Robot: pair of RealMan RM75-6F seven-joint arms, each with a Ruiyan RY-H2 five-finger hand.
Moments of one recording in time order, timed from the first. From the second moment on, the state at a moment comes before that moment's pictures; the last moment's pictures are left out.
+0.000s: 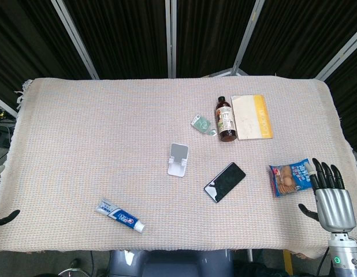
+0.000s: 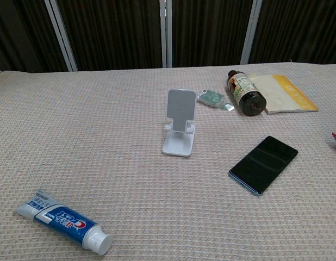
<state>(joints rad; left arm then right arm) -0.01 -0.96 0.00 -1.72 1.55 1.55 -0.14 0.08 -1.14 0.09 -1.72 -1.50 1.52 -0.28</state>
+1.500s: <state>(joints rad) -0.06 -1.02 -0.04 -1.69 1.42 1.43 -0.04 0.68 -1.51 0.00 -1.14 -1.87 0.95 -0.06</state>
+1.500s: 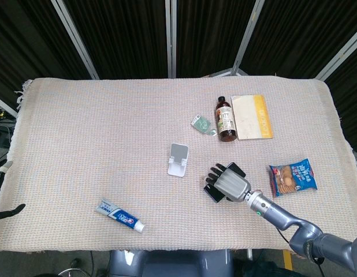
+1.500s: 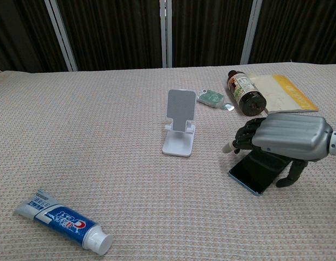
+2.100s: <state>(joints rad) -0.07 -1.03 -0.04 -1.69 1.42 1.42 -0.03 0.71 -1.58 -0.07 -0.94 -1.91 1.02 -0.08</state>
